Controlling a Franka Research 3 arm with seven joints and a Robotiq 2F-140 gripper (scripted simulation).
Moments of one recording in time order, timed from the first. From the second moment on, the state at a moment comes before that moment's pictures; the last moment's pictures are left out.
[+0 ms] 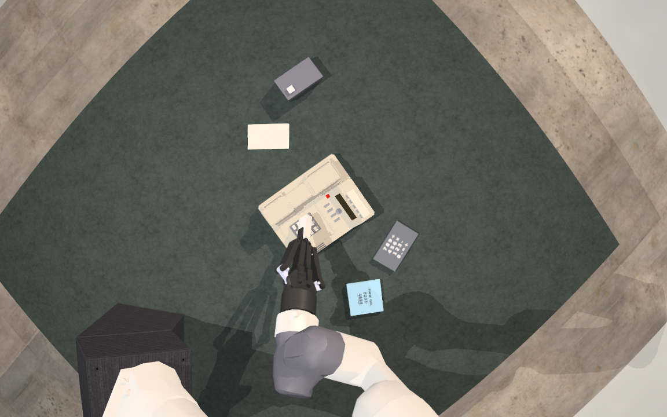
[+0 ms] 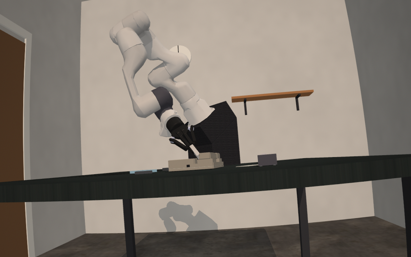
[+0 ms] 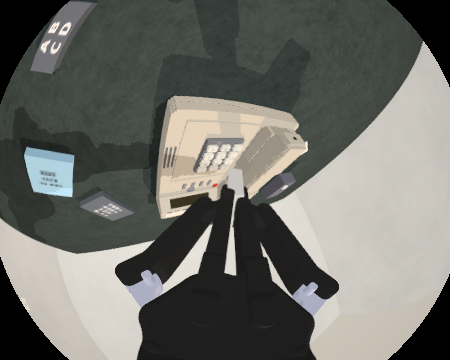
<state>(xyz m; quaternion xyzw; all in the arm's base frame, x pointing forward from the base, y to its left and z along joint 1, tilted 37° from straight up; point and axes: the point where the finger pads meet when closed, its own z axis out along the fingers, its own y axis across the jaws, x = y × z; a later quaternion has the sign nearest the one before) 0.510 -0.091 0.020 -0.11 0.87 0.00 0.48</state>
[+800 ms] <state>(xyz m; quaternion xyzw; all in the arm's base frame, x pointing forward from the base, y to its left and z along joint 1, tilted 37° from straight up) 0.492 -0.102 0.019 -0.11 0.87 0.00 0.48</state>
